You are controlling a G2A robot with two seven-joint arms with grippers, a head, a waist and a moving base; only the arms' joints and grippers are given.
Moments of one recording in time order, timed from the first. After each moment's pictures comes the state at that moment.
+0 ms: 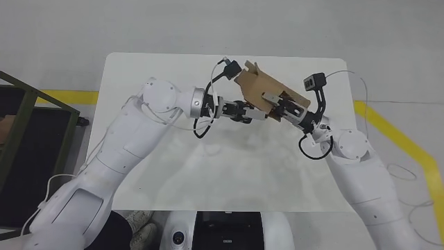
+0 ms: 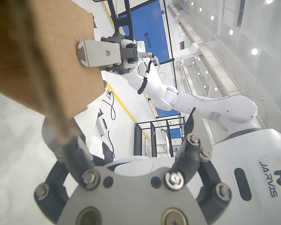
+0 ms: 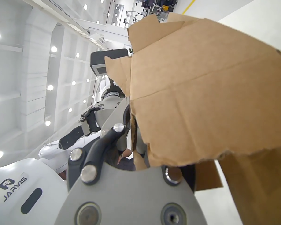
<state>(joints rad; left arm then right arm) 0.83 -1.17 -0.94 -1.49 -0.31 -0.20 -1.15 -1.19 -1.13 1.19 -1.50 0.41 -0.39 0.75</state>
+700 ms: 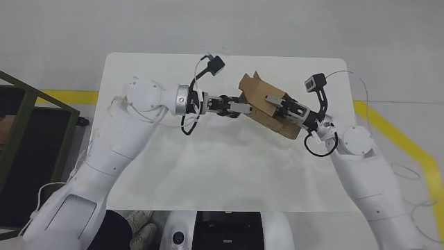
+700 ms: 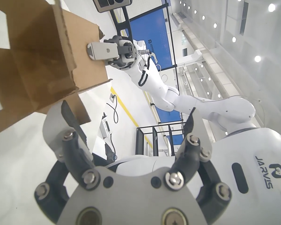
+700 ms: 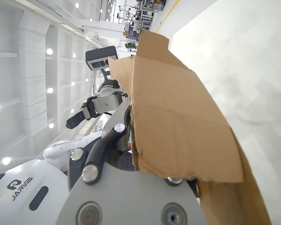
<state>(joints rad) 0.89 -1.13 -1.07 -1.51 -0.30 -0.19 -1.19 -1.16 -1.12 1.22 -1.42 0.45 -0.34 0.87</state>
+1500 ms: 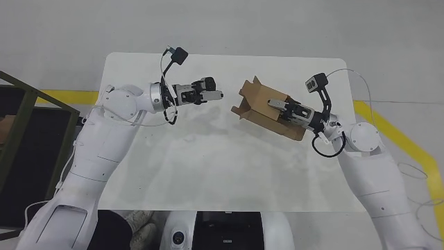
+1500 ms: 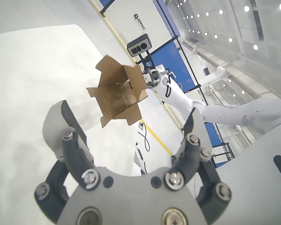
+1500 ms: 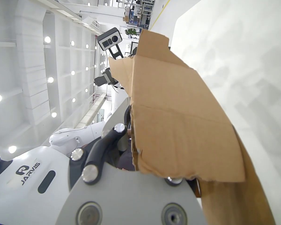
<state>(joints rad) 0.99 -1.09 -1.22 -1.46 -0.15 -0.52 -1.03 -1.15 -1.11 1.25 -1.40 0.47 -0.33 1.00</state>
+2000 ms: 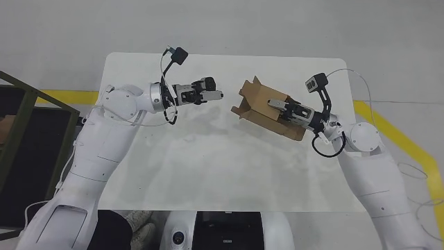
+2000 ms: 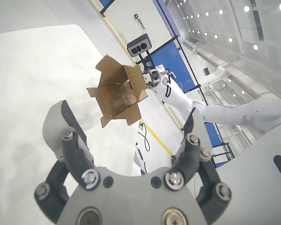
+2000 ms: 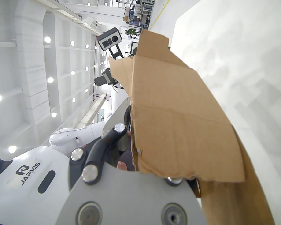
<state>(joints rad) 0.99 -1.09 -1.22 -1.46 -0.15 -0.52 -1.03 -1.15 -1.11 1.25 -1.40 0.47 -0.33 1.00</state>
